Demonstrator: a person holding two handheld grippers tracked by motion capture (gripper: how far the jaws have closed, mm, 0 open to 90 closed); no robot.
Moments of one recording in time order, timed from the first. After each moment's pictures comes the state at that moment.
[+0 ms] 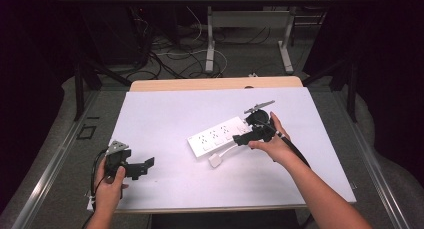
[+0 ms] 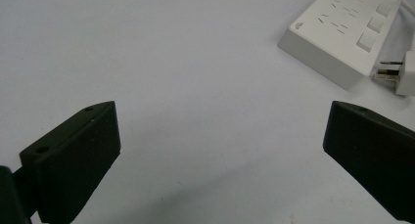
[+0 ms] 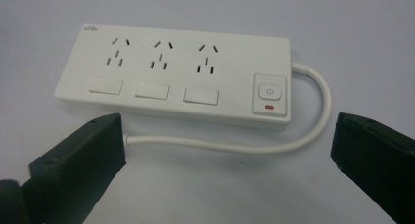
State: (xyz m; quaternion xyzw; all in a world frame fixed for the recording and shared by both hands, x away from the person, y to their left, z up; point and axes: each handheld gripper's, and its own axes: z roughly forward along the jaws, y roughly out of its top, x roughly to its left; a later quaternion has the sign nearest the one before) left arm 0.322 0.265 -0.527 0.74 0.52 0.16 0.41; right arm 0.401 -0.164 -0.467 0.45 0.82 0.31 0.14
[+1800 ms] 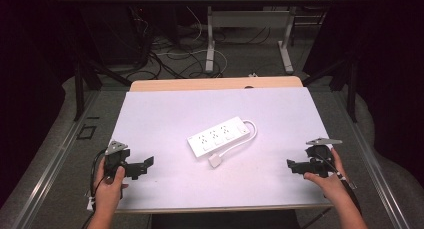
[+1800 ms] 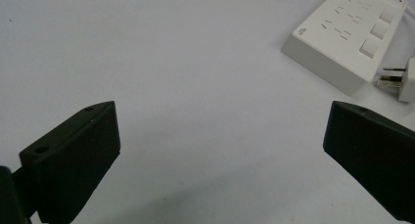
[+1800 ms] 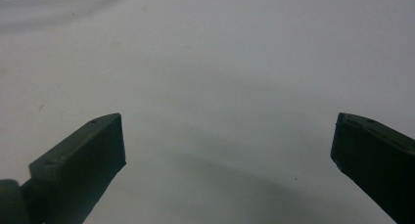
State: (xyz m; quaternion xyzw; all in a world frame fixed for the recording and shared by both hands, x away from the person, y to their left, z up) left arm 0.320 0.265 -0.526 0.73 0.52 0.17 0.41; right arm 0.322 -0.317 -0.529 0.56 0.74 0.30 0.20
